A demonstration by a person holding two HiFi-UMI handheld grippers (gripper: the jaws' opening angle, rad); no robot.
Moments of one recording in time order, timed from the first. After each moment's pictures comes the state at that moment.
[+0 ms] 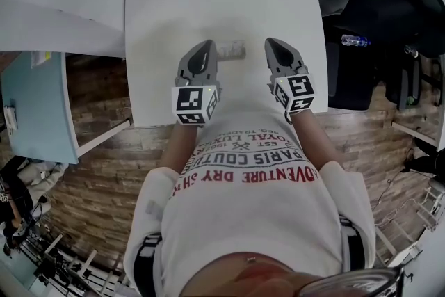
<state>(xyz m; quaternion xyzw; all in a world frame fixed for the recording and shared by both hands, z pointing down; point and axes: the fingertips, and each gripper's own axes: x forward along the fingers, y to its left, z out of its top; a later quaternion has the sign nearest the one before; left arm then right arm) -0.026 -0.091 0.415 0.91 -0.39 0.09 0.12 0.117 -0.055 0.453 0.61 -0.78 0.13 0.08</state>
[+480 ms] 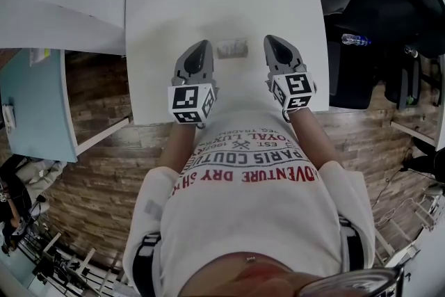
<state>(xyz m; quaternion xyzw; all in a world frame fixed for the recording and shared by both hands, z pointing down) -0.048 -0.096 0.425 0.90 -0.41 0.09 0.15 0.104 -0.063 0.451 0.62 -0.77 0.12 0.09</state>
